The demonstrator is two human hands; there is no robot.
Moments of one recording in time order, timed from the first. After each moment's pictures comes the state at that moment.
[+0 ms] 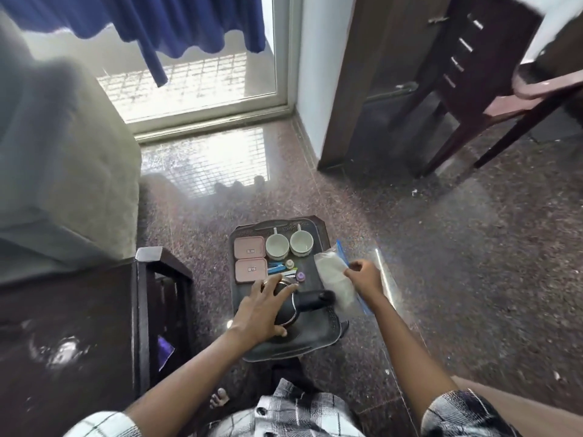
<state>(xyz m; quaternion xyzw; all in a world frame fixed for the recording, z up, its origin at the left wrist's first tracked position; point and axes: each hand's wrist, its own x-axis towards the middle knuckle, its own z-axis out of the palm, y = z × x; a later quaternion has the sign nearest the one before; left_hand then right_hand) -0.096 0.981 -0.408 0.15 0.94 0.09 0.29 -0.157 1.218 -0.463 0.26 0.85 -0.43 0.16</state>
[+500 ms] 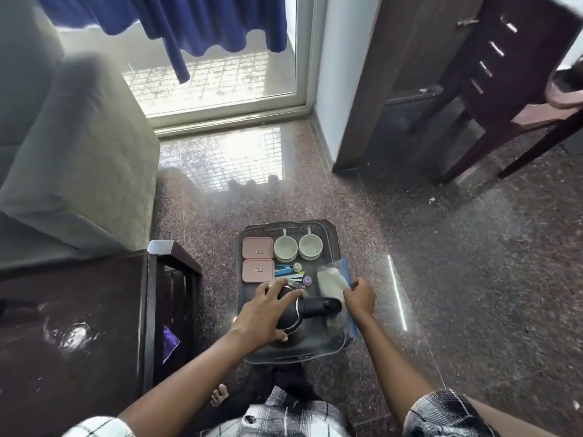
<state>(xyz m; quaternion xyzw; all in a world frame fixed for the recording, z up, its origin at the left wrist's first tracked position) -0.098 0.982 -0.408 0.13 0.94 0.11 0.31 -0.144 1.196 -0.500 0.28 0.87 -0.36 0.17</state>
